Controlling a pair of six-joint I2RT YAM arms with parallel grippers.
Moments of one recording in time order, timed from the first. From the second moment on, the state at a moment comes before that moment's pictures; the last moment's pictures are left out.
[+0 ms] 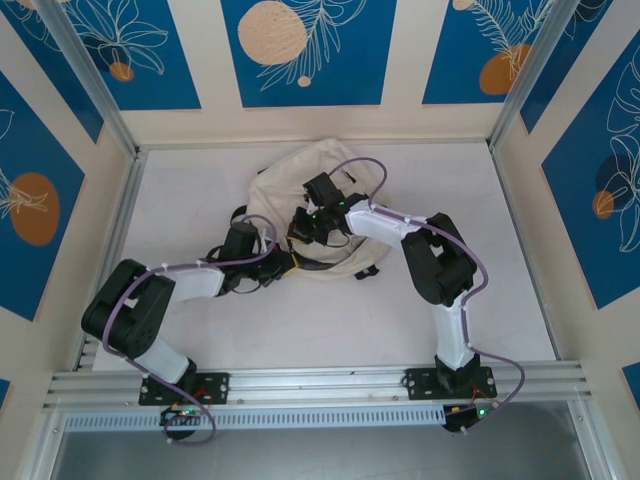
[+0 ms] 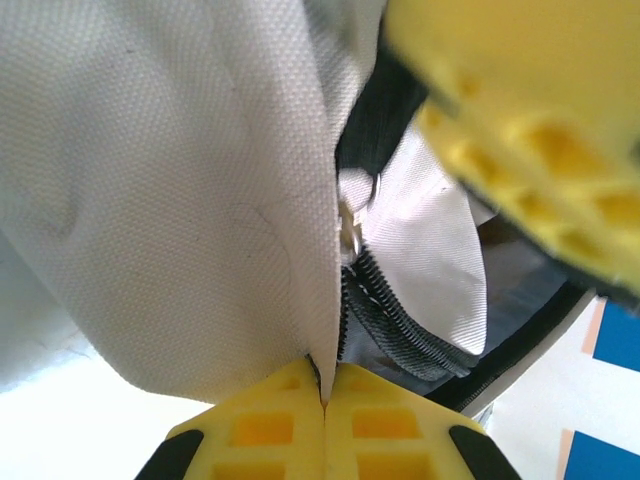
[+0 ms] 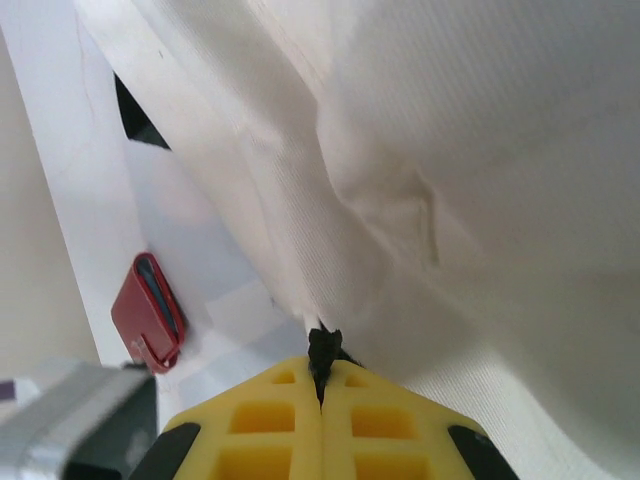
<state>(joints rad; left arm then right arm) -0.49 1.57 0.61 0.24 0.52 -1.03 0.66 2.04 1.49 -0.39 -0.40 0.94</state>
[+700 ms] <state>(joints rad) -0.37 1.44 0.65 0.04 0.50 -0.93 0.65 2.02 1.47 -0.38 -0.37 0.95</state>
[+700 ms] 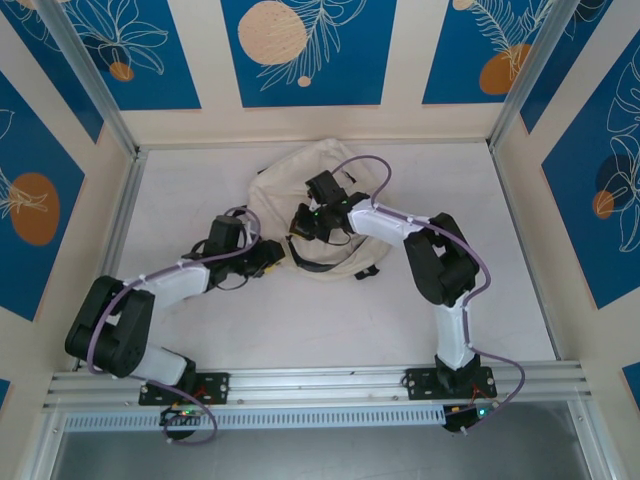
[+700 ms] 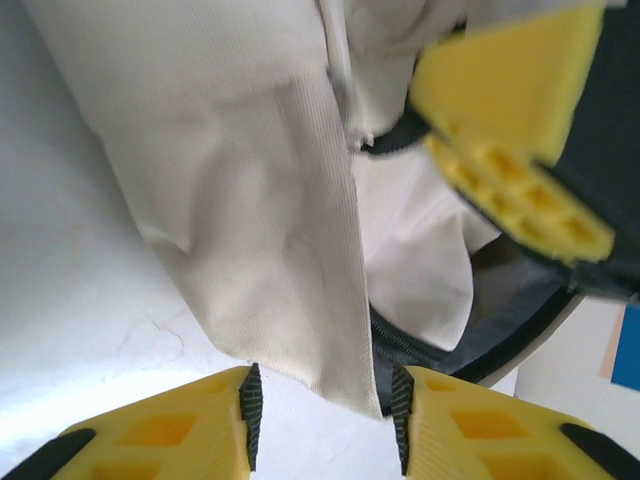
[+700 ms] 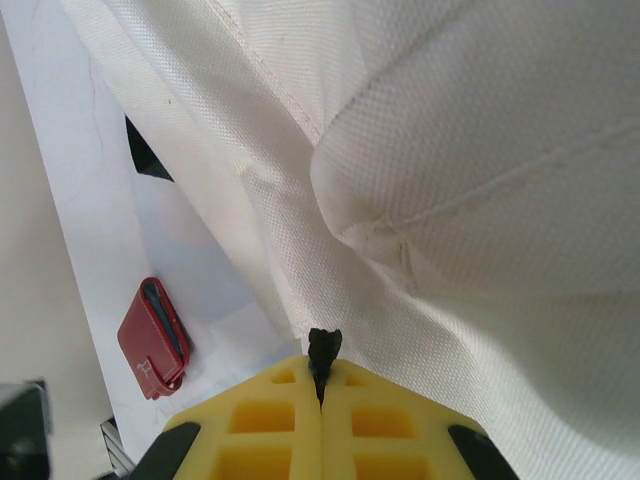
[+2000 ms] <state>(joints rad) -0.36 1.85 1.18 -0.39 0.27 -0.86 0.76 1.74 1.38 -0.79 -0.04 0.84</state>
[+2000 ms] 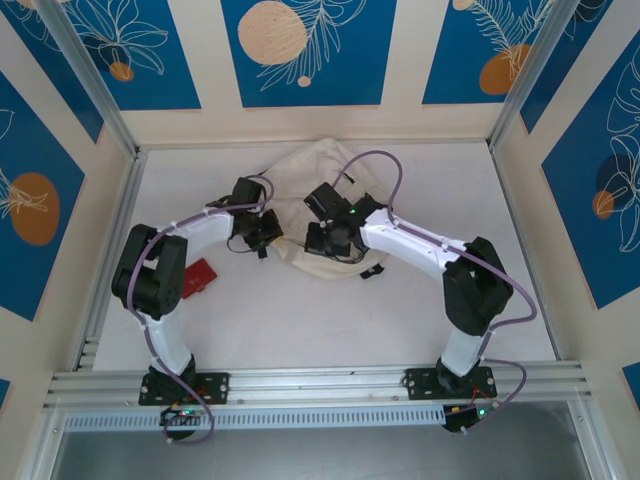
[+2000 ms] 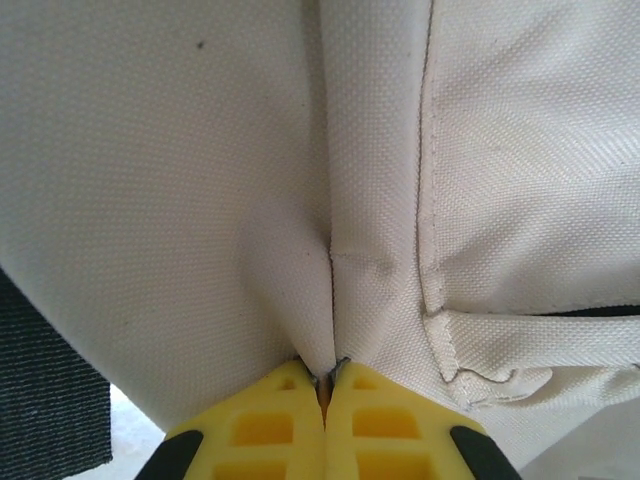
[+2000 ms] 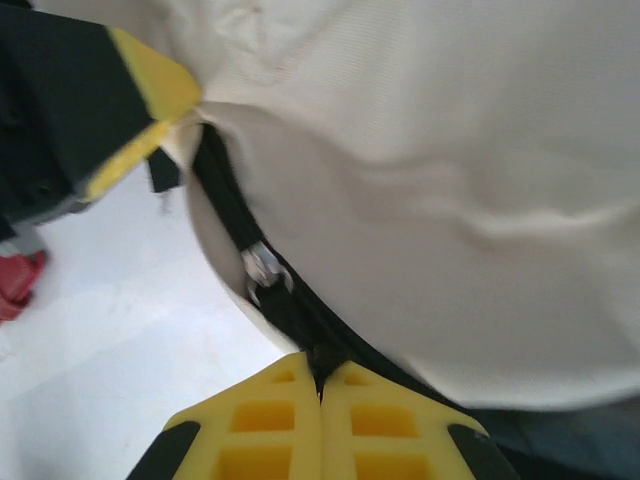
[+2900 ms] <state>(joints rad) -0.33 1.80 1.03 -0.12 0.41 -0.84 0.74 1.79 1.22 -0.51 -0.44 0.85</state>
